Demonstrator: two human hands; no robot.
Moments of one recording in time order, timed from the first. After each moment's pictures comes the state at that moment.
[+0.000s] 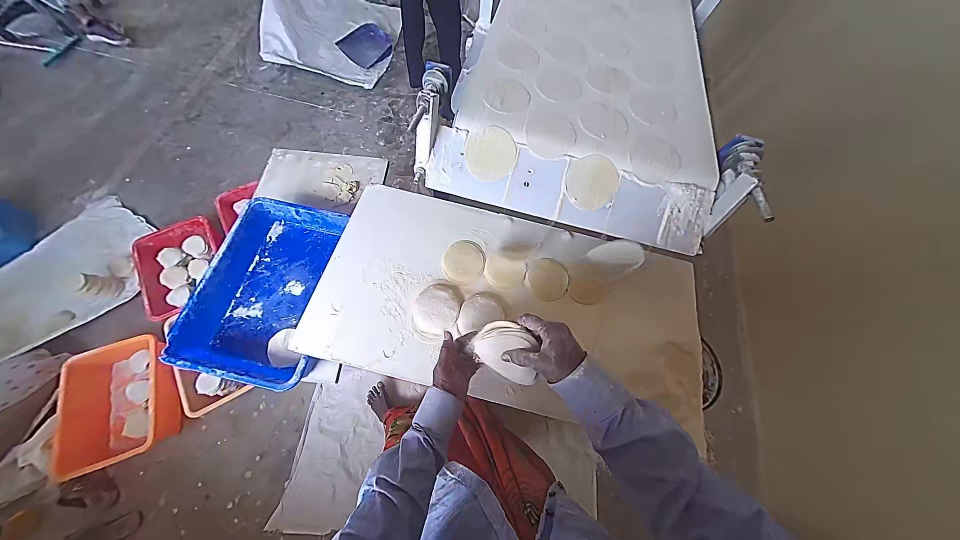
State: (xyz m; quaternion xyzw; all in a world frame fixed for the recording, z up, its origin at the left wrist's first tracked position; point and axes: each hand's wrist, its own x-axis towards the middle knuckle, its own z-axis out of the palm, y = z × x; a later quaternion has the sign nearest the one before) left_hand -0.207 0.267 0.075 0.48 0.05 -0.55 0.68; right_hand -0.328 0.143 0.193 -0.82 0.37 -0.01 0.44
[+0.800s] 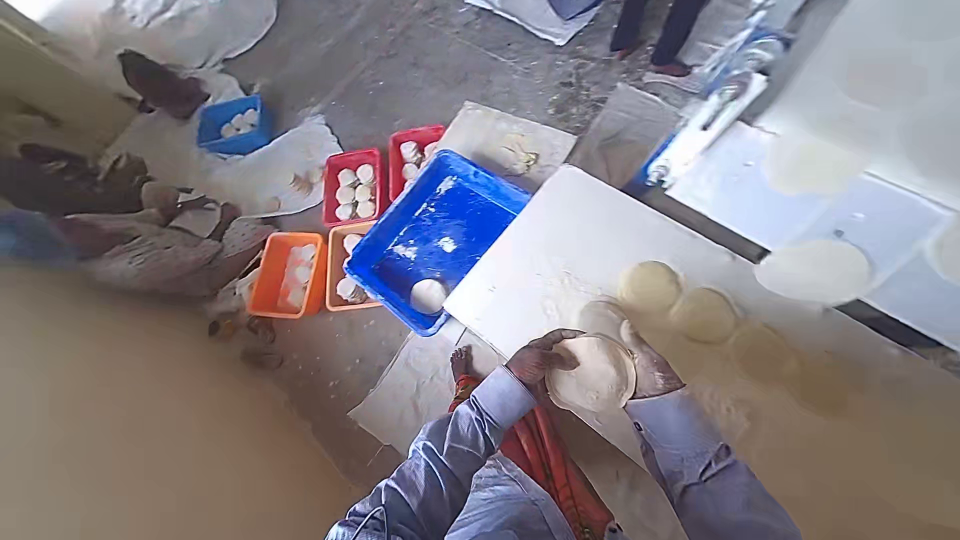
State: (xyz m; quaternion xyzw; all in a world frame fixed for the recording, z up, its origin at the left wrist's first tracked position) left_hand -0.075 0.341 0.124 0.43 -0.01 -0.60 0.68; right_hand -0.175 0.209 0.149 -0.38 0.44 -0.10 0.81
